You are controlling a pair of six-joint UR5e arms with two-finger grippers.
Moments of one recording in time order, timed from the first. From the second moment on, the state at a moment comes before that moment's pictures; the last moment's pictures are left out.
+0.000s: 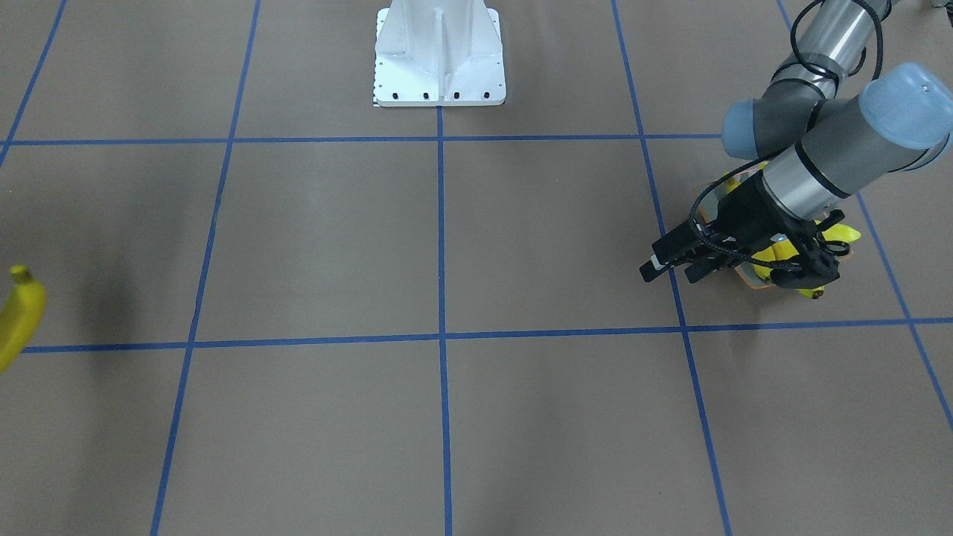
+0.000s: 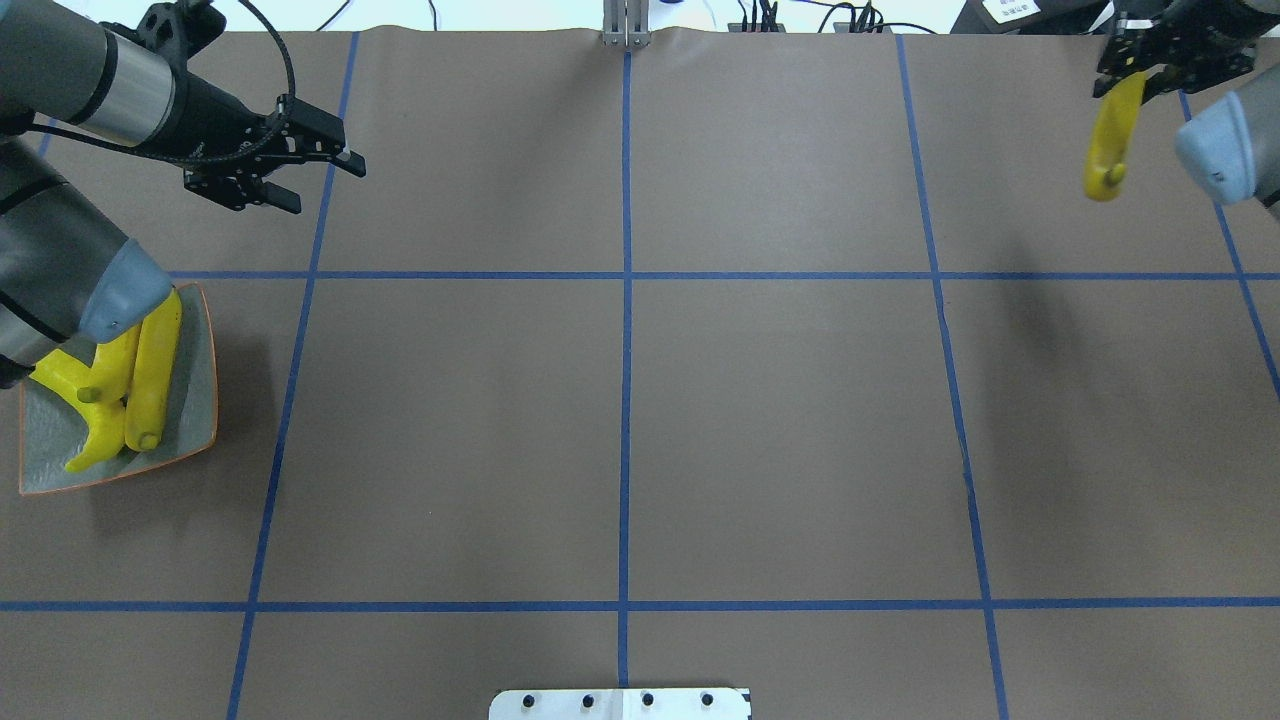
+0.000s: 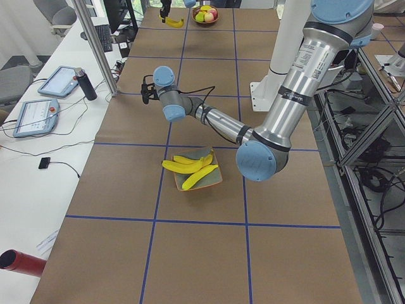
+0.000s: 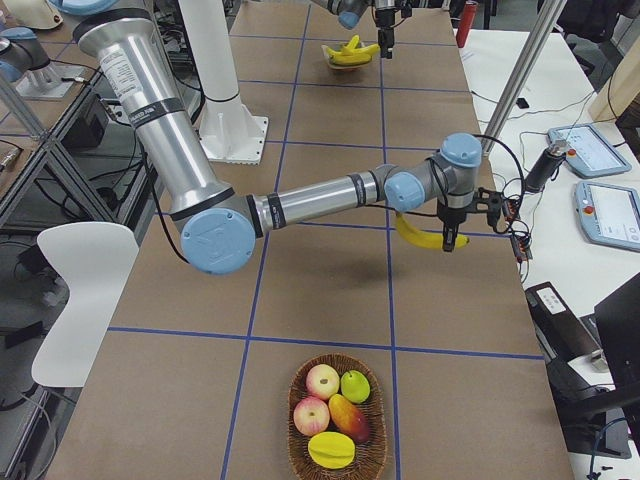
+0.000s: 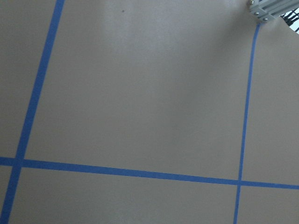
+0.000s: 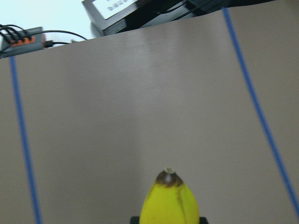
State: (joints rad) left arm -1.01 -2.01 -1.56 -2.30 -2.36 -1.36; right arm 1.23 -1.10 1.47 -1.37 2.20 0.88
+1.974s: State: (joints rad) left arm -0.91 -2.18 -1.71 -2.84 -2.18 -2.49; right arm 0.77 -1.07 1.74 -0.22 1.83 2.00
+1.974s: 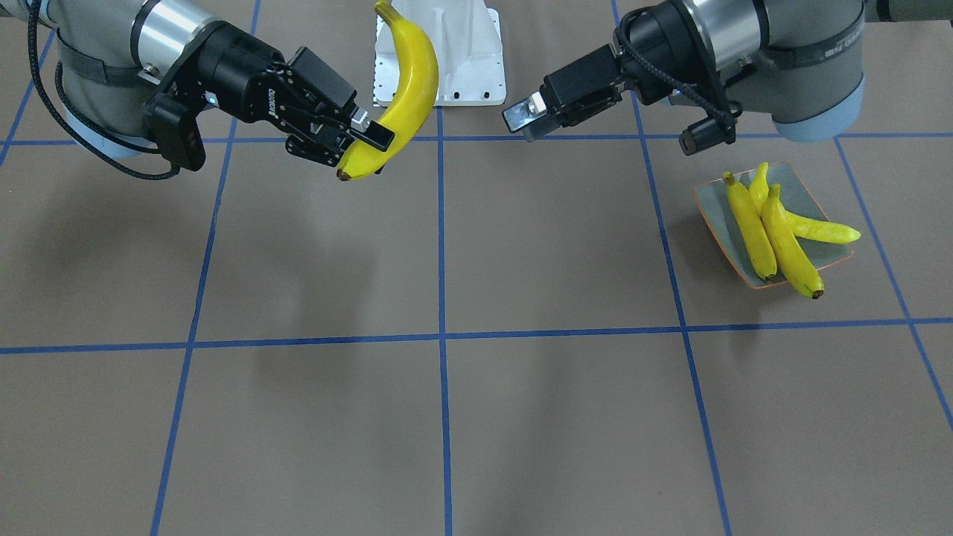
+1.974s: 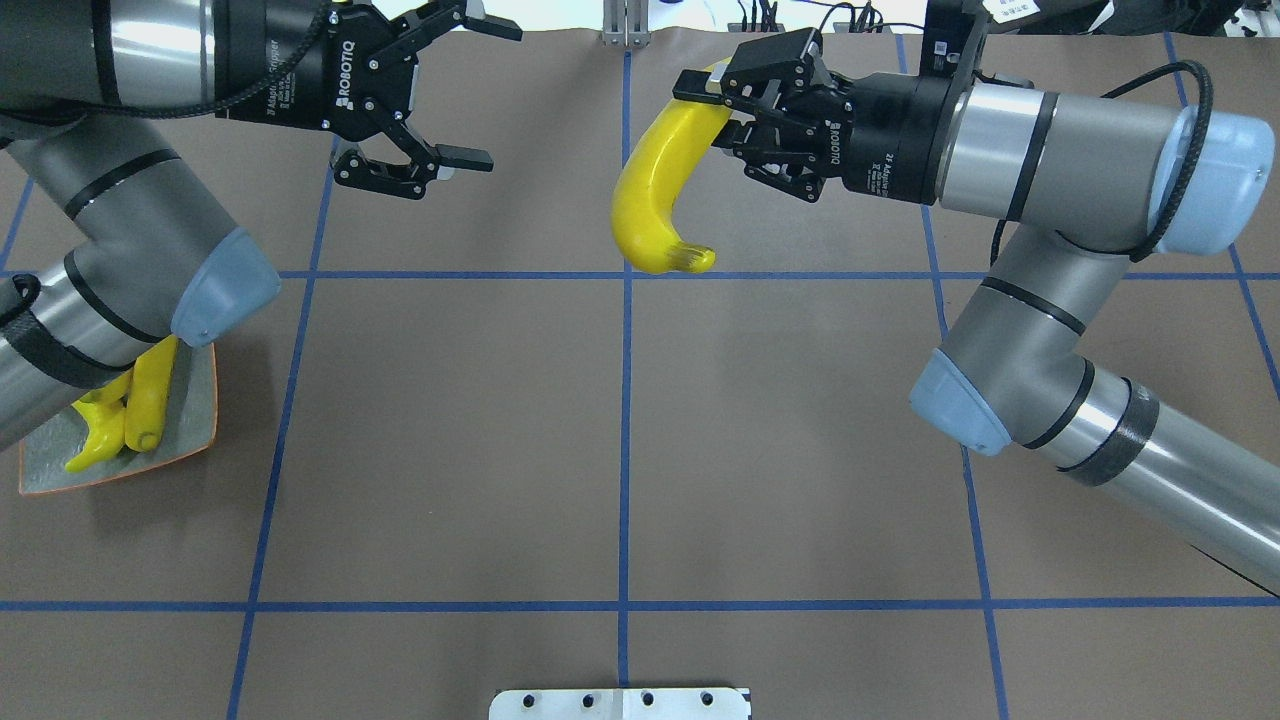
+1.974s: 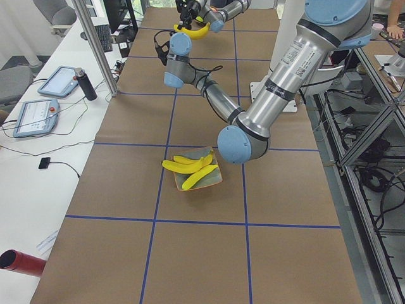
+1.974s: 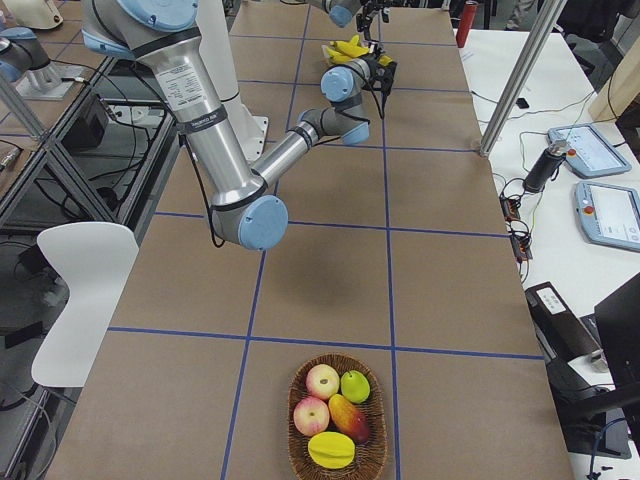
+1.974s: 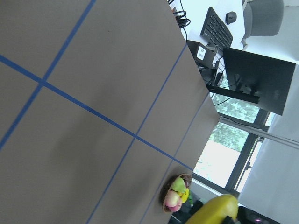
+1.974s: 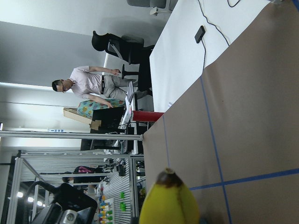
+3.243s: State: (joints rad) left arm -0.74 -2.19 -1.80 -2.97 -1.96 -2.62; right arm 0.76 -1.07 1.76 -0.04 1.72 2.19
